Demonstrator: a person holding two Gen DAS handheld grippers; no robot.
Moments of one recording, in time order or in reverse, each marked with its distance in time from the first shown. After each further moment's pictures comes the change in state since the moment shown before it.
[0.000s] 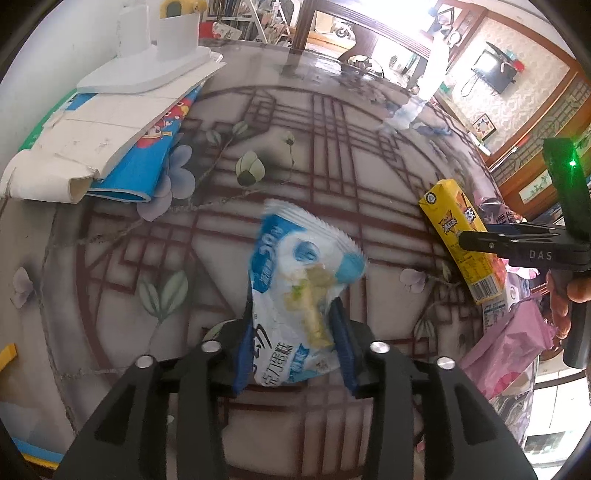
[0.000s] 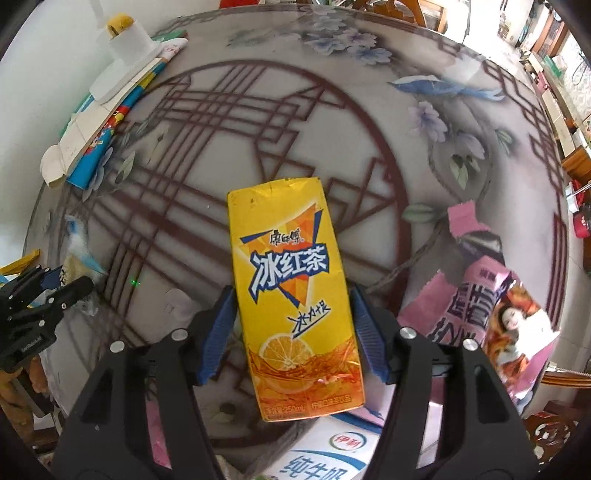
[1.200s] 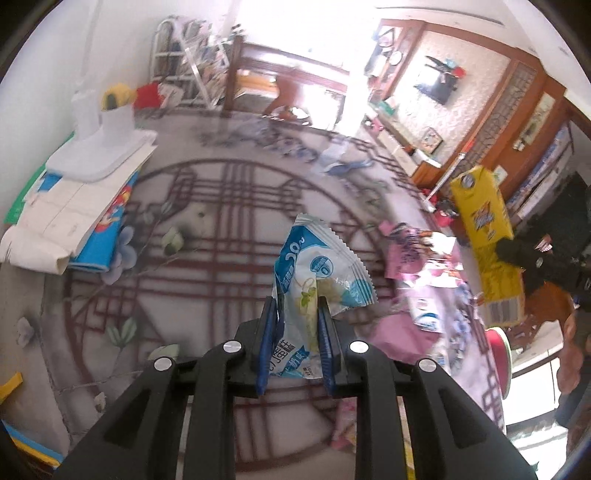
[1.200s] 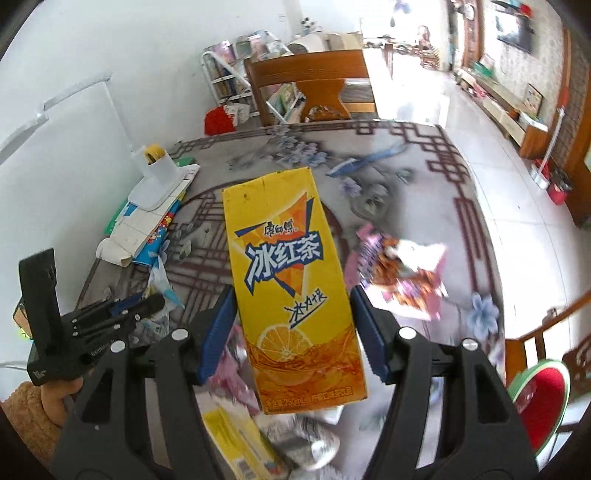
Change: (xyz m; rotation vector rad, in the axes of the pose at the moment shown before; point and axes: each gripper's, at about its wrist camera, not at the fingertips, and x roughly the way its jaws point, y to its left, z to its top) left arm -0.076 -0.074 -0.003 0.145 -0.178 -0.143; right arm -0.166 0.002 -0.110 0.238 -0.426 0.001
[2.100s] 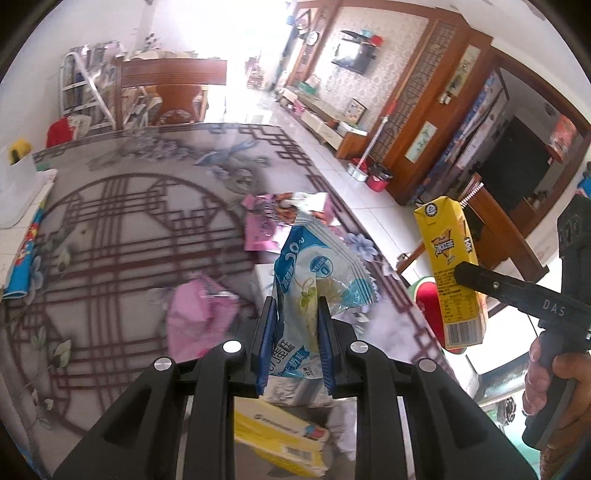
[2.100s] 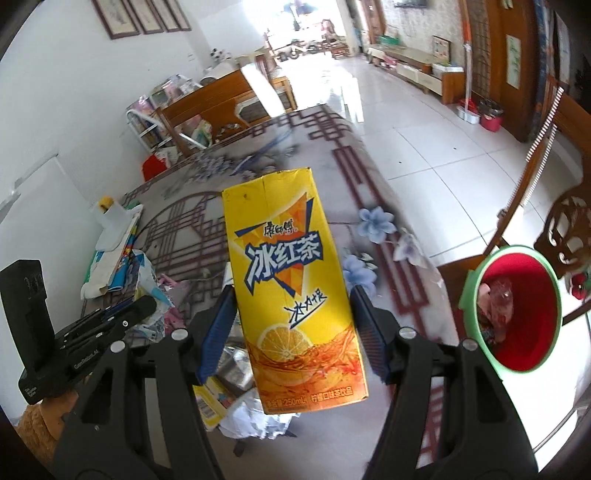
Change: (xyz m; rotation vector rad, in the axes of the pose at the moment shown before) left arm -0.010 -0.130 -0.033 0.213 0.046 -0.200; right arm -0.092 -0.095 -0.103 0.326 -0.093 -0.126
